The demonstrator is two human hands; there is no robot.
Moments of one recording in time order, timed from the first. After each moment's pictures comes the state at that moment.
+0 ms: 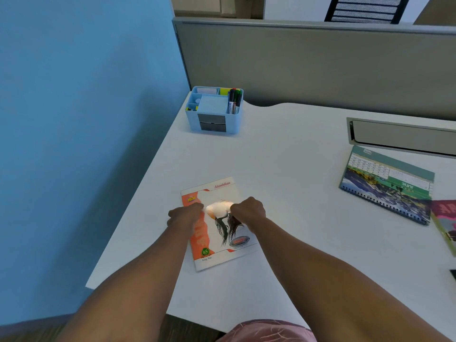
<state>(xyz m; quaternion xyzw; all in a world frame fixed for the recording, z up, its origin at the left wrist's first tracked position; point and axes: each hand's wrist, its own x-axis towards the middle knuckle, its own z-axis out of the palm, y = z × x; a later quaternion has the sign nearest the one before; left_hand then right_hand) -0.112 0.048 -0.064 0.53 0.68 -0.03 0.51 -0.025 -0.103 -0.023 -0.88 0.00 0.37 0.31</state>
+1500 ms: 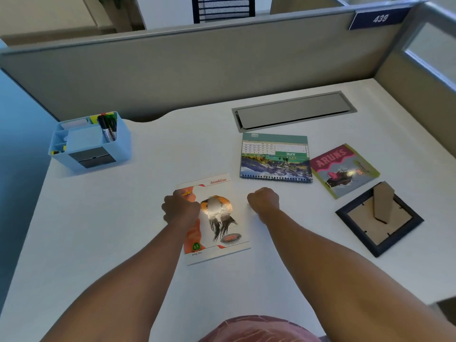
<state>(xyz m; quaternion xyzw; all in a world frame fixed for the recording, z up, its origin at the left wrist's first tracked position) 0.046 -0.141 -0.037 0.85 0.38 -0.08 0.34 0.088 -0.347 -0.039 -0.84 0.25 0.21 0.43</state>
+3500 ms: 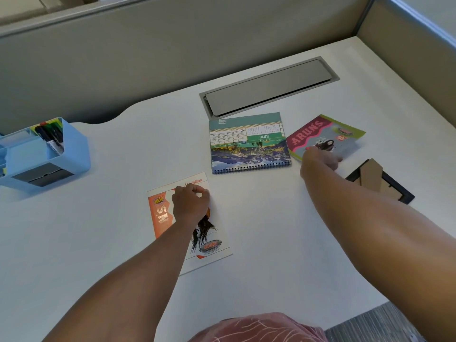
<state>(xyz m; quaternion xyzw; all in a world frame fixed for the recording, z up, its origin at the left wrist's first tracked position) 0.094 -0.215 -0.076 0.90 0.24 -0.10 0.34 0.183 -0.503 -0.021 -0.63 0.59 -0.04 0.51</state>
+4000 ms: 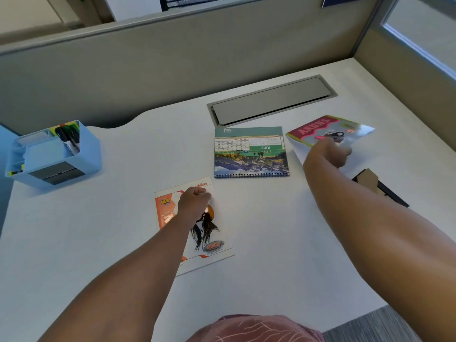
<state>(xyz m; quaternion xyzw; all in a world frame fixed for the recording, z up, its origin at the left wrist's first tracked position) 0.094 -0.206 -0.058 0.81 0.29 -0.16 0.49 0.191 -0.501 0.021 -0.59 0.57 -0.23 0.53</state>
